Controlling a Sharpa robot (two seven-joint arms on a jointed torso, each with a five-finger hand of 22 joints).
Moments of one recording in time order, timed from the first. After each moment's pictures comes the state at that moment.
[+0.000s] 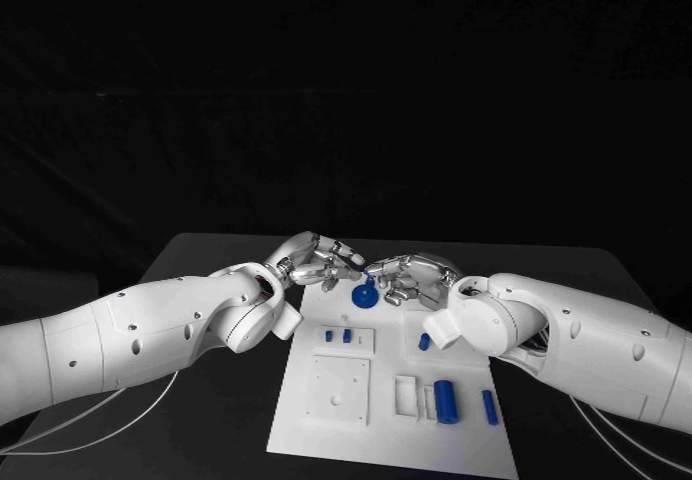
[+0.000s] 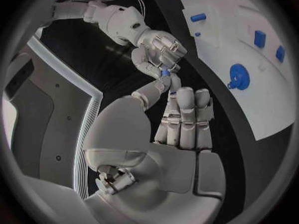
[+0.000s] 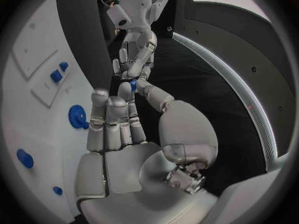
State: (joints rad) left arm 1.29 -0.75 -0.14 1.43 -0.48 -0.31 0.30; left_hand 1.22 -0.07 0.59 -0.29 0.09 0.90 0.15 0.20 0.53 1.36 0.04 0.10 0.16 1.19 -0.07 1.22 0.56 0.09 0.82 -0.10 1.13 1.05; right arm 1.18 -0.63 0.03 1.40 -0.17 -0.22 -0.02; right_hand 1.00 -0.04 0.70 -0.29 0.15 1.00 0.09 0.38 0.50 1.10 -0.01 0.75 0.75 1.23 -0.10 1.23 0.79 0.25 1.11 -0.01 0.92 1.31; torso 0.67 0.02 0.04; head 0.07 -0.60
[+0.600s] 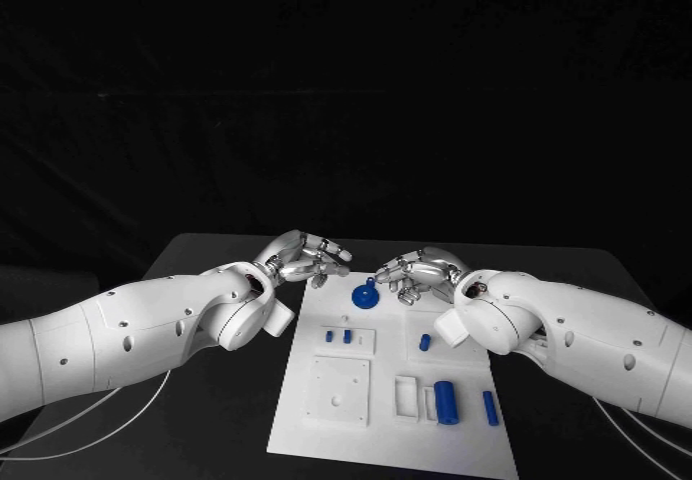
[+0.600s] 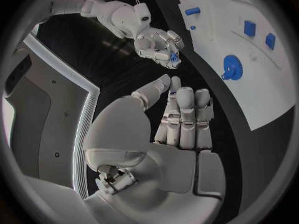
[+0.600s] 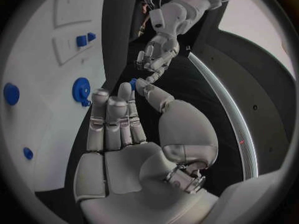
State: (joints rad) left arm 1.29 -0.78 -0.14 1.41 -0.43 -0.31 0.30; left_hand 1.22 -0.07 0.59 -0.29 0.09 0.90 0.15 0.20 0.53 1.36 0.04 0.10 0.16 1.19 -0.07 1.22 0.56 0.08 0.82 -0.10 1.13 1.05; right arm 1.19 -0.61 0.03 1.33 -0.51 -0.22 -0.04; right_hand 1.01 -0.05 0.70 -0.29 0.15 1.01 0.09 0.38 0.51 1.10 -0.01 0.76 0.75 1.24 -0.11 1.23 0.79 0.25 1.11 -0.01 0.93 1.31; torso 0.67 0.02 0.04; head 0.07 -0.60
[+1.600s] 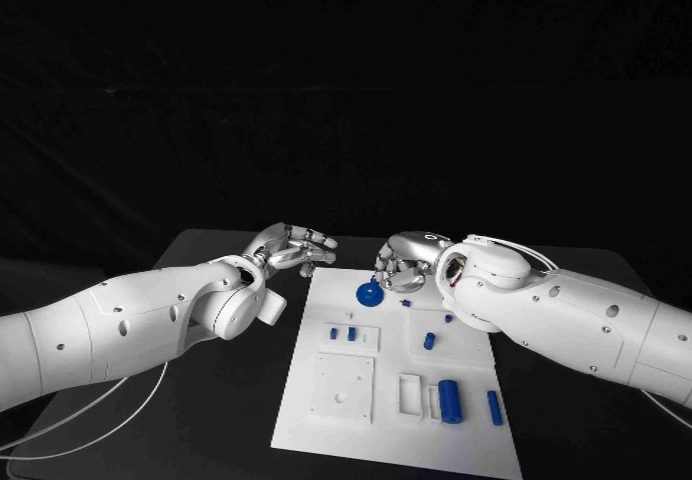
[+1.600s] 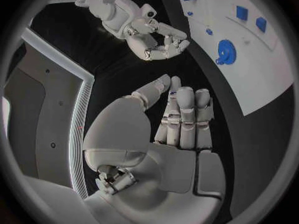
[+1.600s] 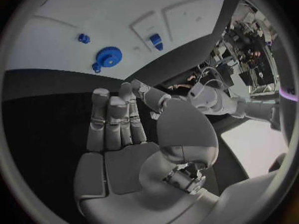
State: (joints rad) left arm 1.29 -0.80 -0.14 1.37 -0.32 -0.32 0.30; left_hand 1.22 -0.07 0.59 -0.29 0.09 0.90 0.15 0.20 0.53 1.36 0.04 0.10 0.16 1.19 -0.07 1.21 0.56 0.08 0.82 -0.10 1.13 1.05; right arm 1.27 -0.51 -0.01 1.28 -1.58 -0.13 -0.13; right_hand 1.05 -0.10 0.79 -0.26 0.06 1.03 0.09 0.38 0.54 1.10 -0.01 0.78 0.74 1.23 -0.11 1.24 0.80 0.25 1.11 -0.02 0.94 1.31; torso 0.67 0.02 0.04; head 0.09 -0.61
